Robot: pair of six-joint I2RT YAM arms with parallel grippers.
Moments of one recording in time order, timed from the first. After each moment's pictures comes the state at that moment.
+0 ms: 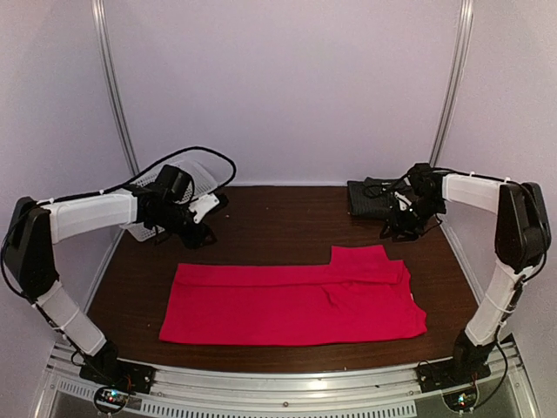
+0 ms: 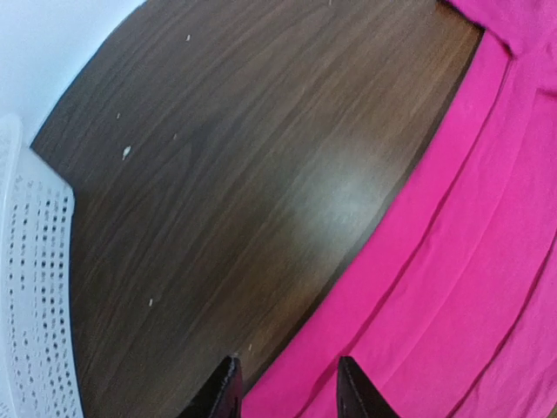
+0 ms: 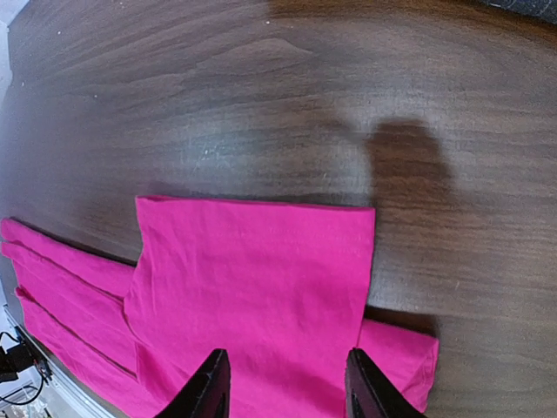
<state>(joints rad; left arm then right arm) -0.46 1.55 1.09 -0.50 0.17 0.46 0.12 1.75 1.31 -0.78 -0.36 0.21</state>
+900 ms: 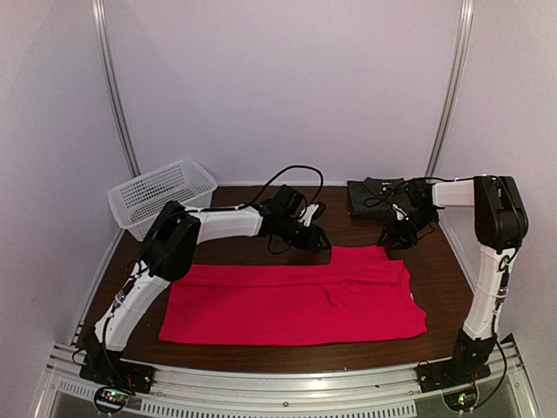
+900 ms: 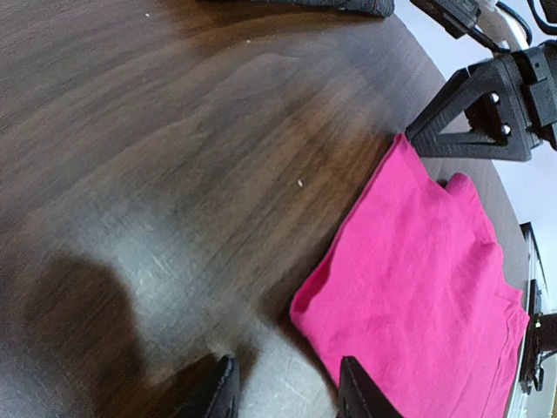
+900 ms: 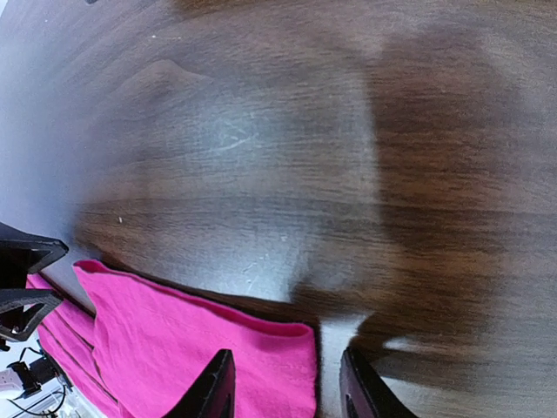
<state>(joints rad) -0.79 2.59 2.11 -0.27 0.49 -0.35 0.05 2.03 1.39 -0.68 -0.47 0.21</state>
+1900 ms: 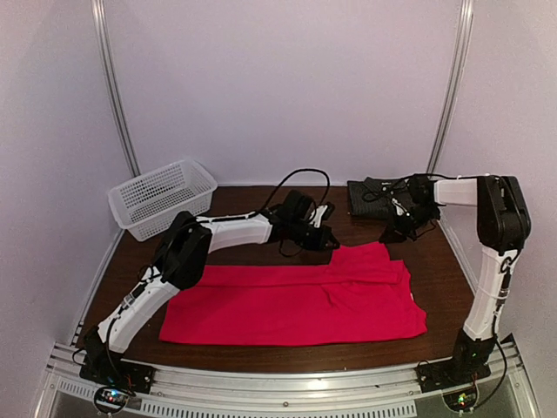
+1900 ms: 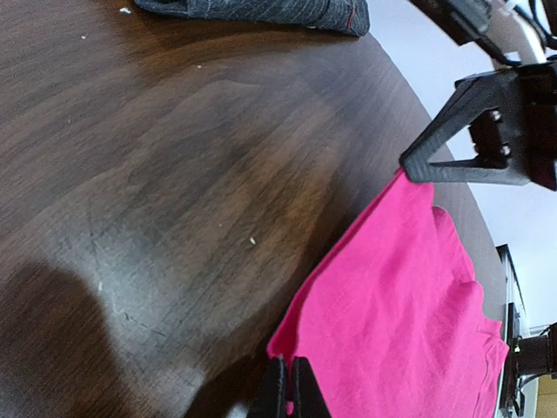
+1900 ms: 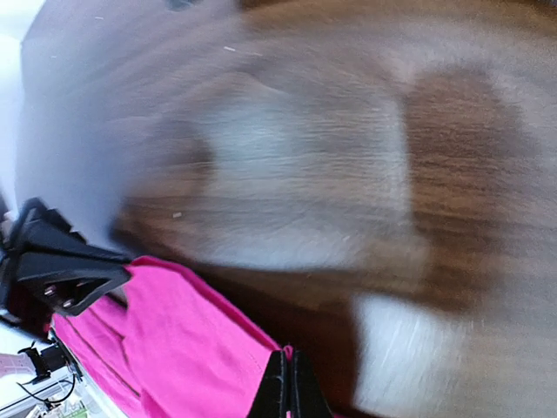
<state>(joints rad) -0.83 2.74 2.29 -0.18 0.53 -0.47 0.05 2.02 1.41 -0.68 -0.54 0.19</state>
